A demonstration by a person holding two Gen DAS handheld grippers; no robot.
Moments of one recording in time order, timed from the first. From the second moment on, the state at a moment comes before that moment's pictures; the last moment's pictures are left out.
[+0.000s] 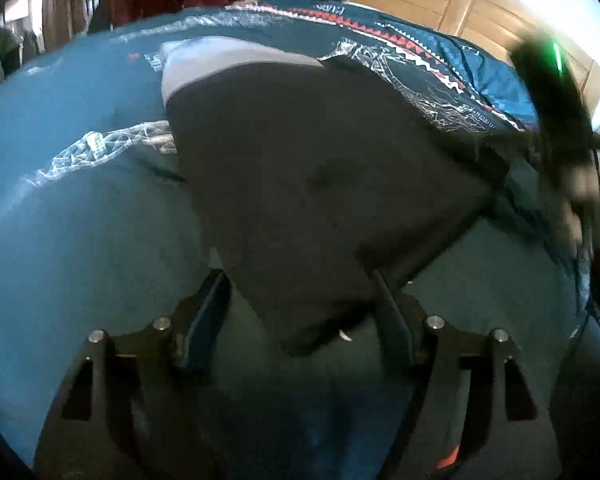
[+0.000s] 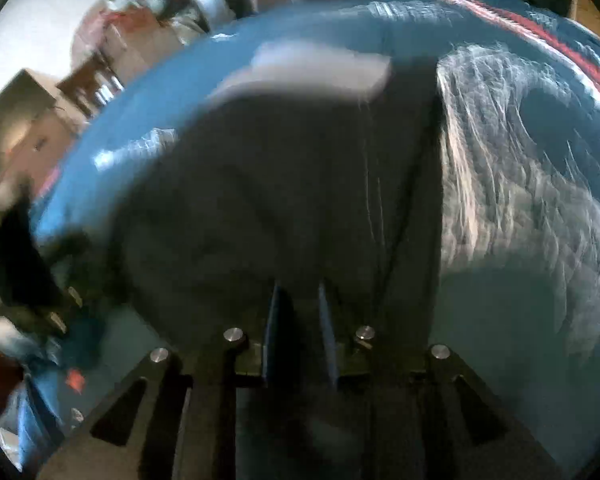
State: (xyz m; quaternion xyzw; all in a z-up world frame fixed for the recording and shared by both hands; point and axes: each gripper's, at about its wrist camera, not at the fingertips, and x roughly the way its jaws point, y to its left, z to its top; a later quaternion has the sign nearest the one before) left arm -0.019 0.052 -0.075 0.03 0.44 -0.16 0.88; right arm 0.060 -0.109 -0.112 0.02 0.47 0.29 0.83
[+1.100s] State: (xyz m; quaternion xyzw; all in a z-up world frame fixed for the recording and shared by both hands) left arm -0.051 0.027 -0.111 0.03 0.47 0.04 0.88; right arm -0.058 -0.140 -0.134 -0.02 0.48 0.13 0.87
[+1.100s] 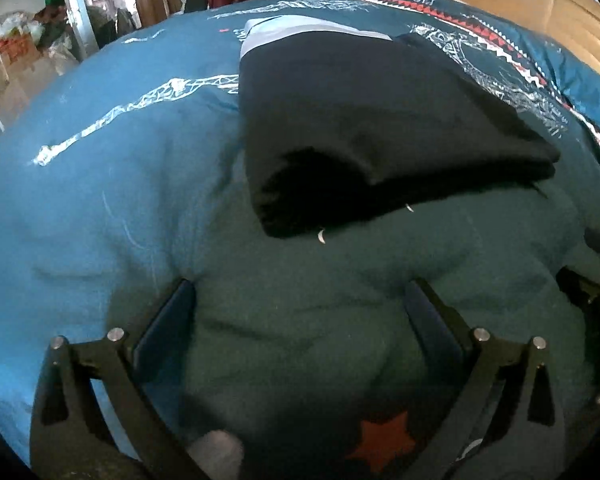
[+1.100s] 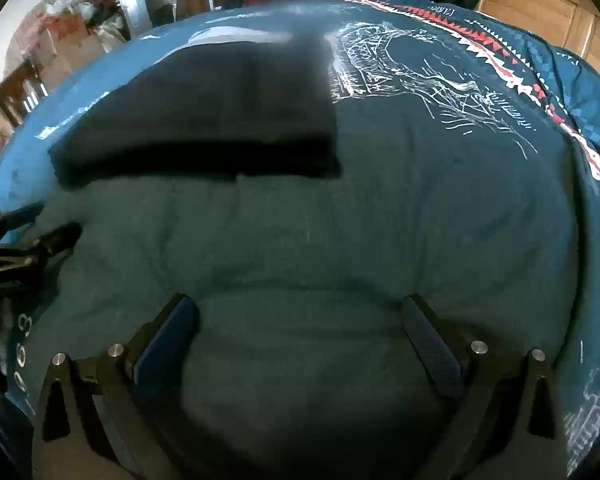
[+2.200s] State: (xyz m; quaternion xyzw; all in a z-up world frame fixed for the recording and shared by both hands) left arm -0.098 0.030 0.020 0.00 0.33 0.04 0.94; right arm -0.072 -0.145 -0.018 -0.02 0.40 0.10 0.91
